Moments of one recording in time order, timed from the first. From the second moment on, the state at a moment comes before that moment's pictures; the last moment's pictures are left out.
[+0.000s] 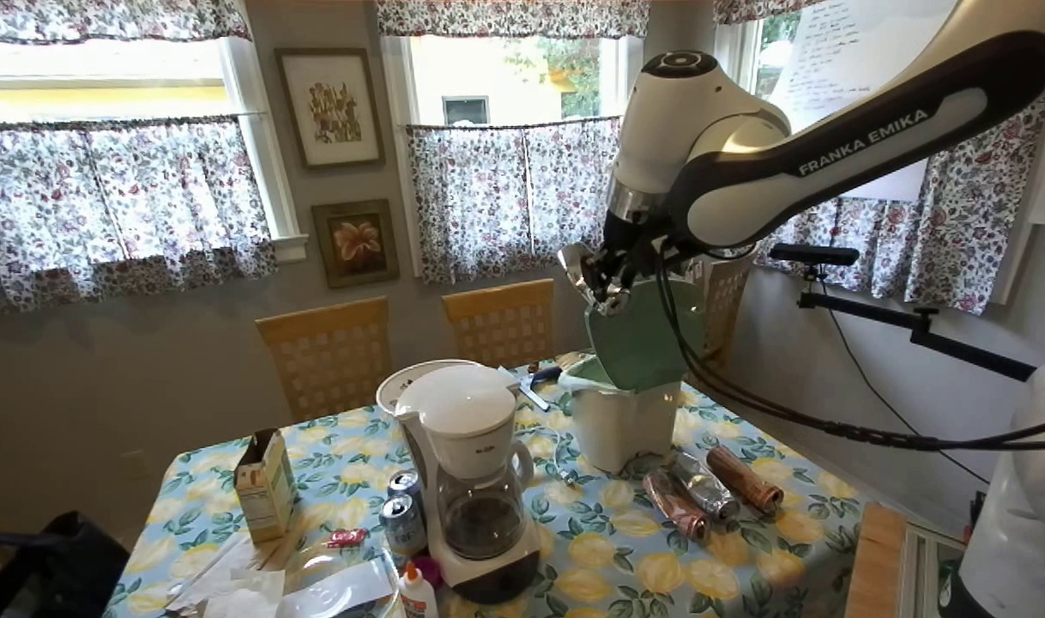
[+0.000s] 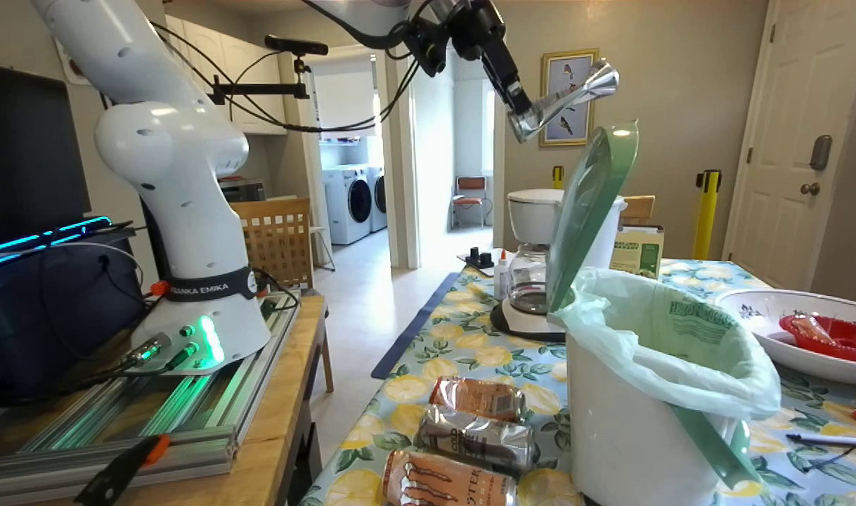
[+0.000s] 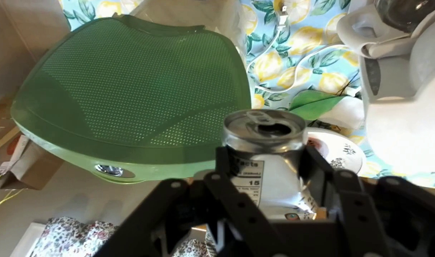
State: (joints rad) arm -0.13 -0.47 0.12 -2.45 -0.45 2.39 0.63
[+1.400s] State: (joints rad) arm -0.25 -0.48 0.03 -2.41 -0.36 2.51 0.63
